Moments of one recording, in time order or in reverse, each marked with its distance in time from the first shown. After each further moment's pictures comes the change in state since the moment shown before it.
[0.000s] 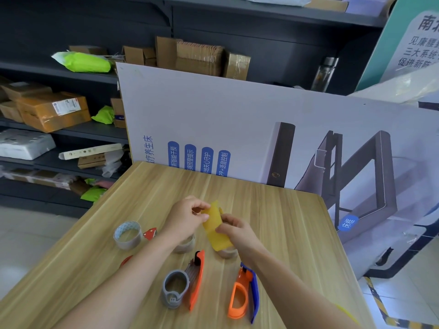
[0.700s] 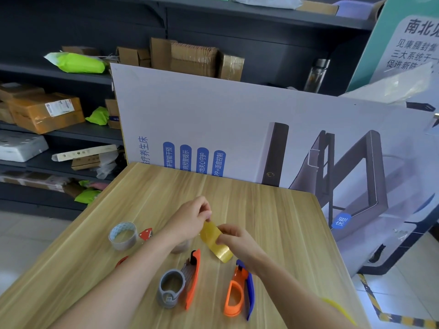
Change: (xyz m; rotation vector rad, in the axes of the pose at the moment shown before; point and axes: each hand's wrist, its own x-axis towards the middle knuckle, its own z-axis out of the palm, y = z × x) left_hand -0.003 0.016 0.005 0.121 -0.174 0.019; right_hand -0.011 0.015 -0.012 -0.232 -0.045 0.039
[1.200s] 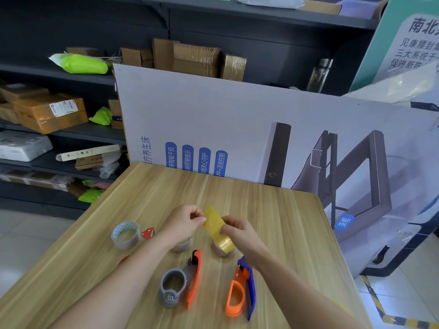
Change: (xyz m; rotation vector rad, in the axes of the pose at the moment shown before) left_hand -0.006 -0.012 -0.001 -0.086 0.045 -0.144; right_hand 0.008 -0.004 -0.003 0.060 0.074 -0.028
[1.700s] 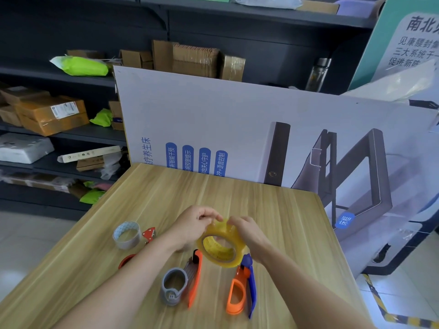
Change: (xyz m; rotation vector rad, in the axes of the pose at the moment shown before) left_hand -0.006 0.013 0.009 -0.172 -0.151 0.091; right_hand 0.008 0.003 -0.012 -0.021 0.115 0.088
